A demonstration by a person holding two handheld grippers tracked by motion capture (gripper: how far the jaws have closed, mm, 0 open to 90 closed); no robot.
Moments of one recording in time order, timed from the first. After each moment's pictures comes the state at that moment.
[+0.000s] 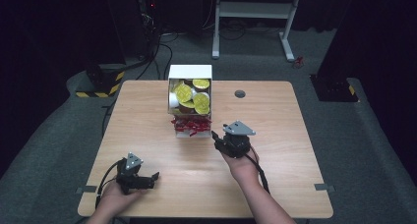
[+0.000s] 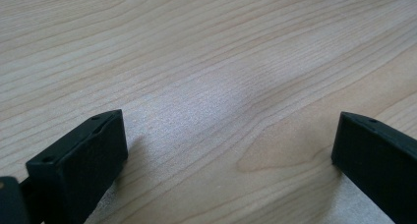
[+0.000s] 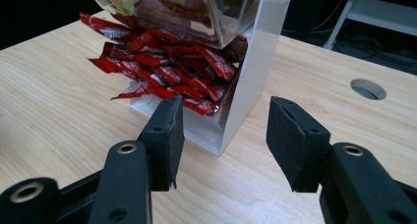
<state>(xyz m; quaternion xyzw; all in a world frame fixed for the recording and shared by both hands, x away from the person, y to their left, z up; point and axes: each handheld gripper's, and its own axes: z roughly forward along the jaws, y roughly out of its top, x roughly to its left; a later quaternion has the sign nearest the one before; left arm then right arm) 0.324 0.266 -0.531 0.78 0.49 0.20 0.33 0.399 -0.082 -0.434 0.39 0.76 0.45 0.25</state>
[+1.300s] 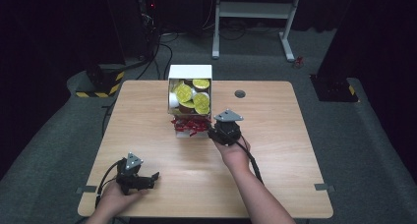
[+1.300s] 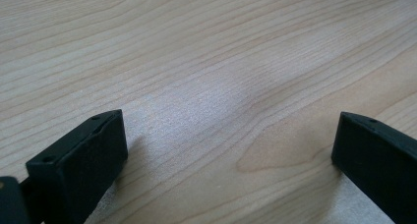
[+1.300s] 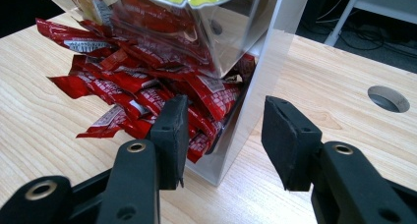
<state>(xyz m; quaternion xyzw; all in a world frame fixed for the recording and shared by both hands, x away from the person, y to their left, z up) 0.324 0.266 -0.531 0.78 0.49 0.20 0.33 0.440 -0.057 -0.438 0.39 0.78 0.43 0.24</state>
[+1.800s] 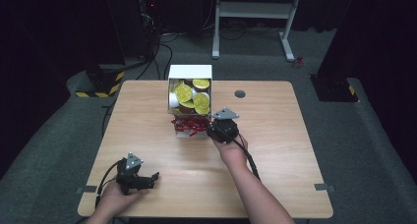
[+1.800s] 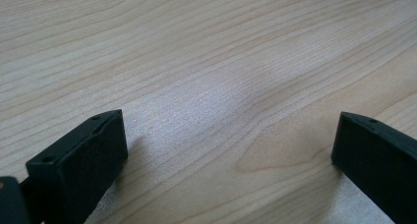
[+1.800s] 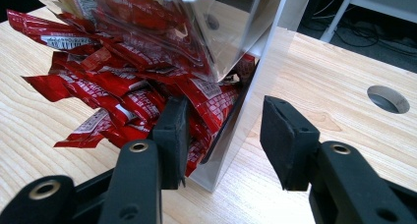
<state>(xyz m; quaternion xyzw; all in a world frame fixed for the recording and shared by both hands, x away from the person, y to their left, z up) 0.324 0.266 -0.531 0.78 0.49 0.20 0.33 0.450 -0.051 -0.443 0.39 0.78 0.41 0.25</state>
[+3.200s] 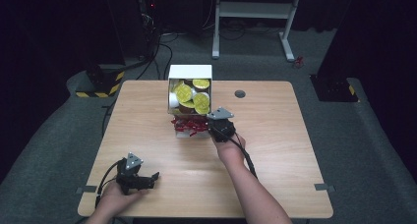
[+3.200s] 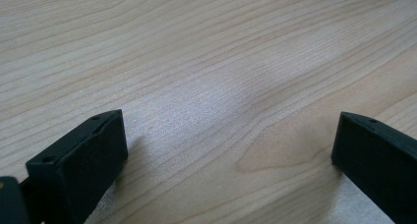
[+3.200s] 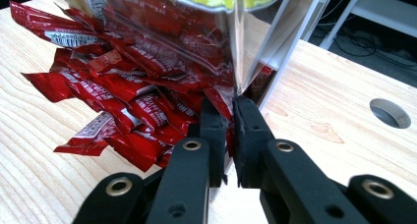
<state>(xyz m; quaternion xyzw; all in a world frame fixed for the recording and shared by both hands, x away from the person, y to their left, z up) 0.324 0.266 -0.531 0.78 0.49 0.20 0.33 0.453 -0.041 -0.443 0.37 0.80 0.40 0.26</state>
